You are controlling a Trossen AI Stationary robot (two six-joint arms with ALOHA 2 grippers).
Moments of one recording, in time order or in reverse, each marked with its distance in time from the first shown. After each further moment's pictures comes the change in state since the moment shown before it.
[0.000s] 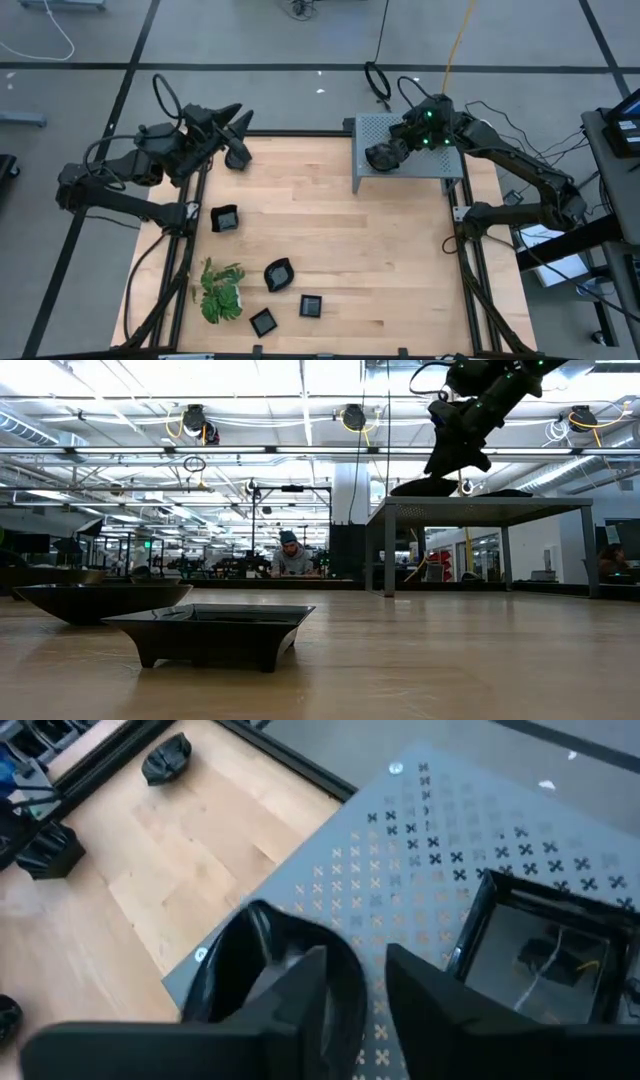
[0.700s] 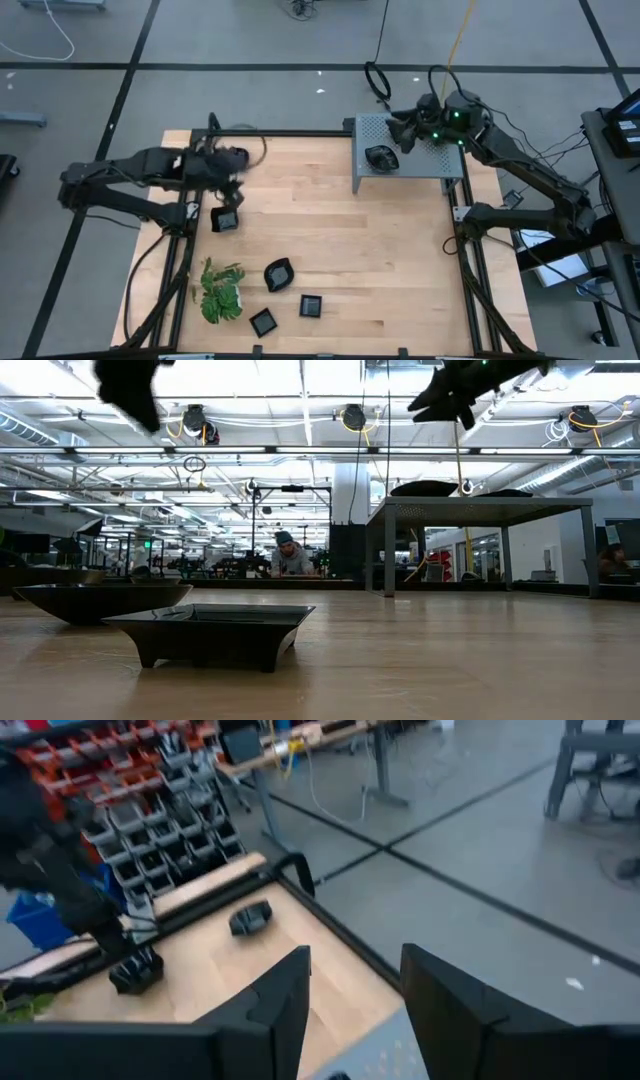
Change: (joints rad) left arm 0.008 0.060 0.000 -1.129 0.457 -0.439; right arm 0.064 -0.141 0.000 0.328 -0.003 -0.030
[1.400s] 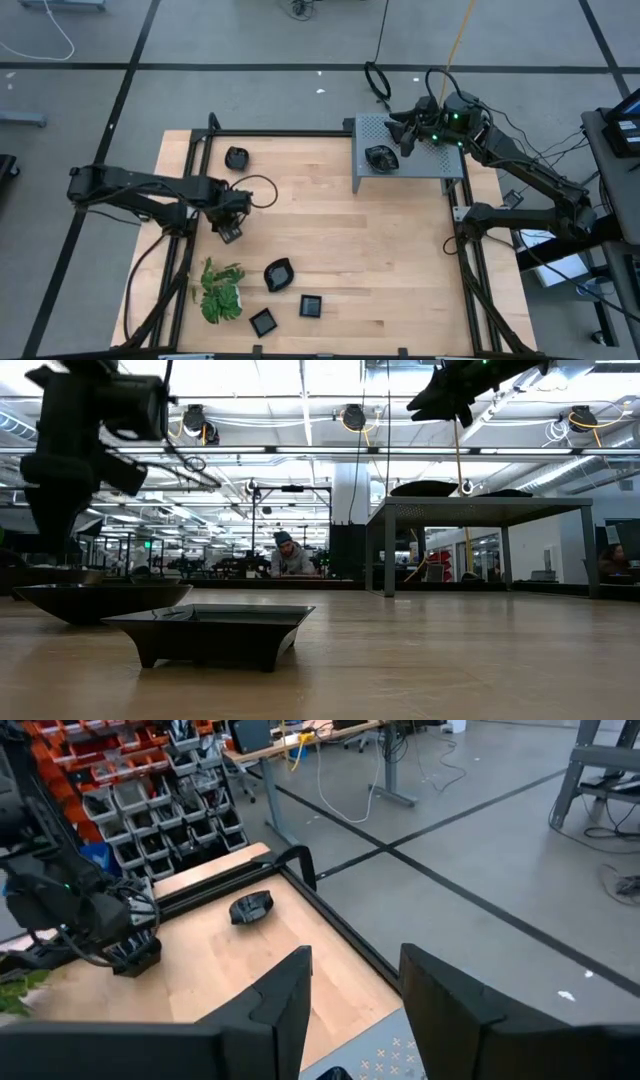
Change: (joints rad) left arm -0.002 0.128 -0.502 0.103 0.343 -0.100; right arm 0.017 0.000 0.000 -0.010 0.000 -0.066
